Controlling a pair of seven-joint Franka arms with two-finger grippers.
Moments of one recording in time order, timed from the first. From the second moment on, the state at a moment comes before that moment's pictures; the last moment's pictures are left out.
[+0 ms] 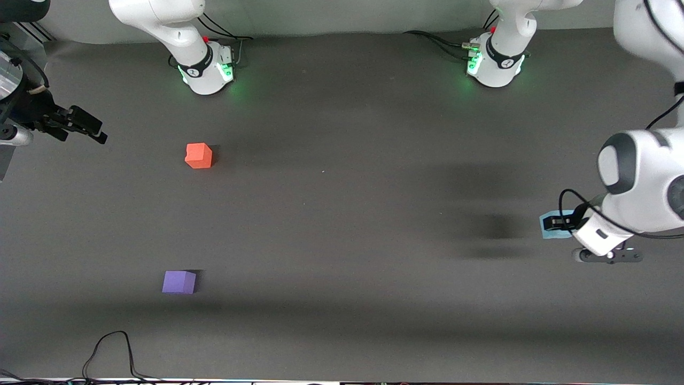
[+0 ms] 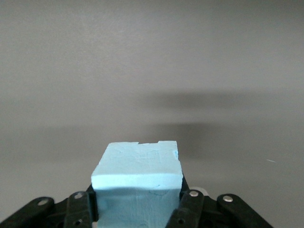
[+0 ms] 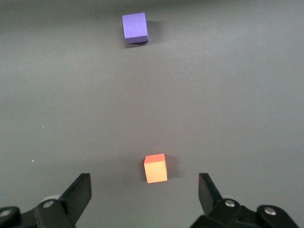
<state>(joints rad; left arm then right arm) -0.06 0.36 0.03 -1.65 -0.02 1.90 -0.05 0.09 -0.25 -0.13 -1.93 0.00 1.71 0.11</state>
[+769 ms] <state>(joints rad) -0.64 0.58 -0.12 -1.35 0.04 1.86 -0.88 0.09 -0.25 -0.13 -1.95 0.00 1.73 0.11</state>
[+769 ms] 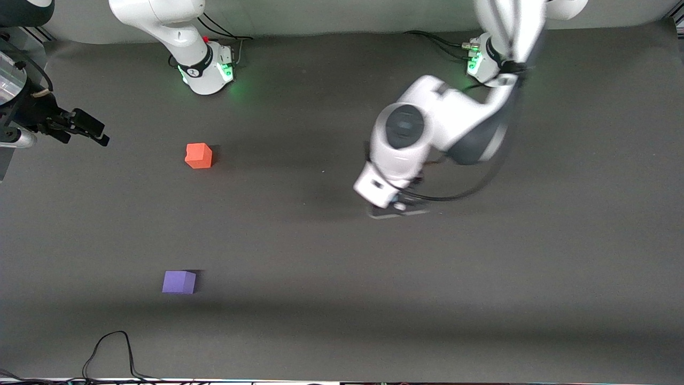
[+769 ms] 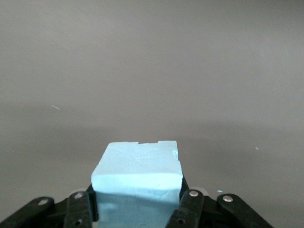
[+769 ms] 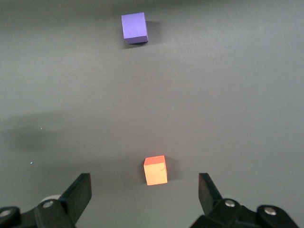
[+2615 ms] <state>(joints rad) -0.28 0.54 -0.11 -1.24 -0.09 1.66 -0.48 0.09 -0.19 0.18 -2.00 0.00 1.84 0.28</state>
